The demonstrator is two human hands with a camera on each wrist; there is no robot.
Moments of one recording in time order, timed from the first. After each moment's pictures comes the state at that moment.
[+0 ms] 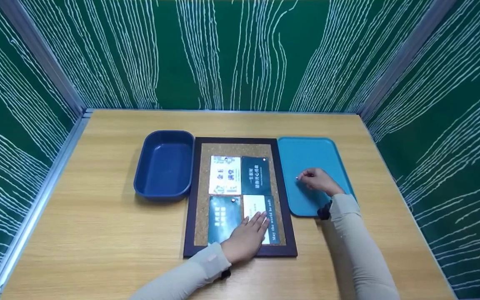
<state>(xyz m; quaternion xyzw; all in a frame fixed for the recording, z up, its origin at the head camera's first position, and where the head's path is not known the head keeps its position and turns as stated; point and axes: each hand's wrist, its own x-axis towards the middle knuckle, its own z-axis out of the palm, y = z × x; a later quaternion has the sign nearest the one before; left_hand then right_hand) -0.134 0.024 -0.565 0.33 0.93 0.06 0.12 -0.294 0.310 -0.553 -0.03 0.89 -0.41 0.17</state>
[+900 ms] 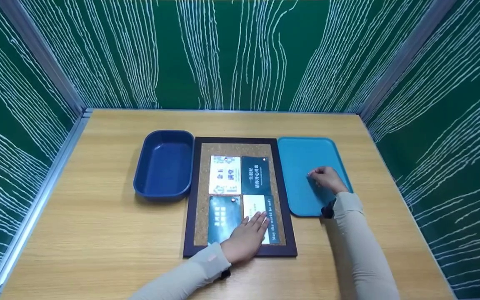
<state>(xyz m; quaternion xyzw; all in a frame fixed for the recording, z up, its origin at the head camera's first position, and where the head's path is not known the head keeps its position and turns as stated) -0.135 0.024 -0.569 0.34 0.93 0.05 0.11 -0.296 0.331 -0.552 0.06 0.90 -0.41 0.14</state>
